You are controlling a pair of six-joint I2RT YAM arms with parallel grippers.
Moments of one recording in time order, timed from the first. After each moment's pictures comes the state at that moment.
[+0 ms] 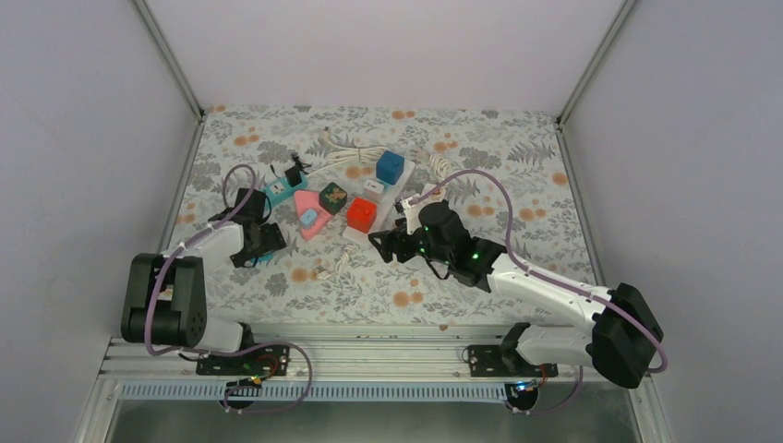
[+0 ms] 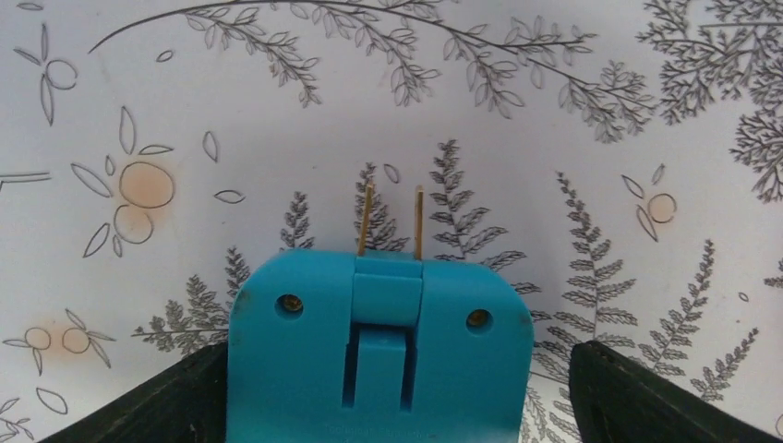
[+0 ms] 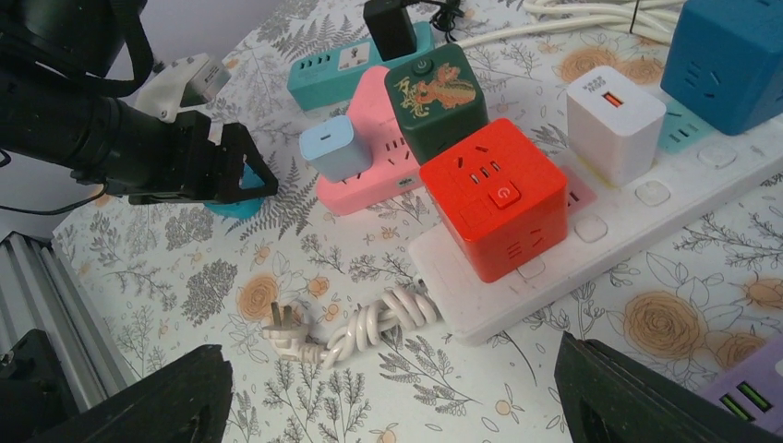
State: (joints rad) left arm -0.05 1.41 0.67 -0.53 -0.11 -0.54; right arm 0.87 1.21 0.74 -0.06 -0.05 0.37
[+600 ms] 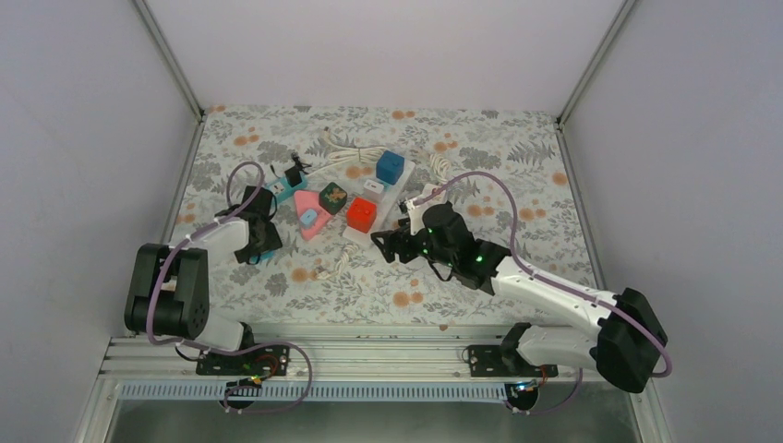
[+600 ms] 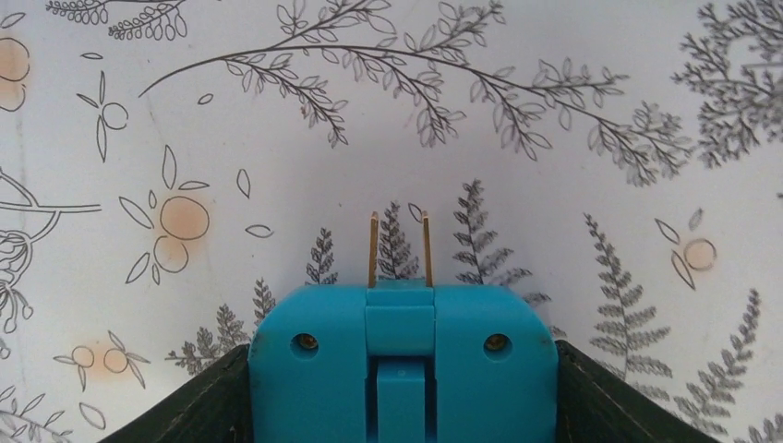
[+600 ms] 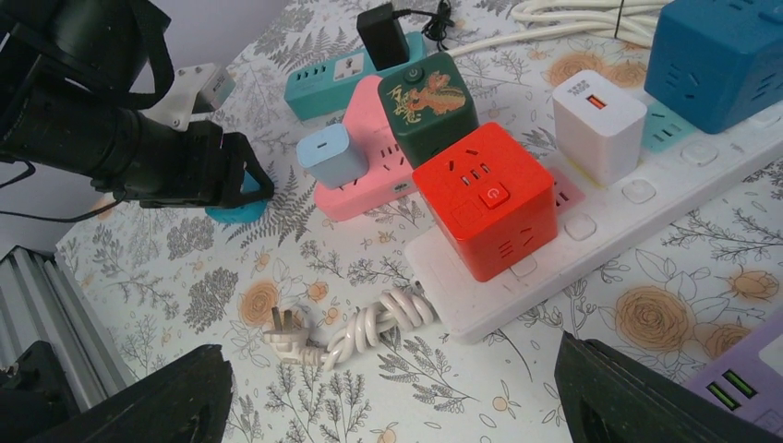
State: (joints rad) left arm -0.10 1.47 0.70 -0.53 -0.22 -0.57; right arm 0.87 1.18 0.72 -0.05 -0.03 0.38
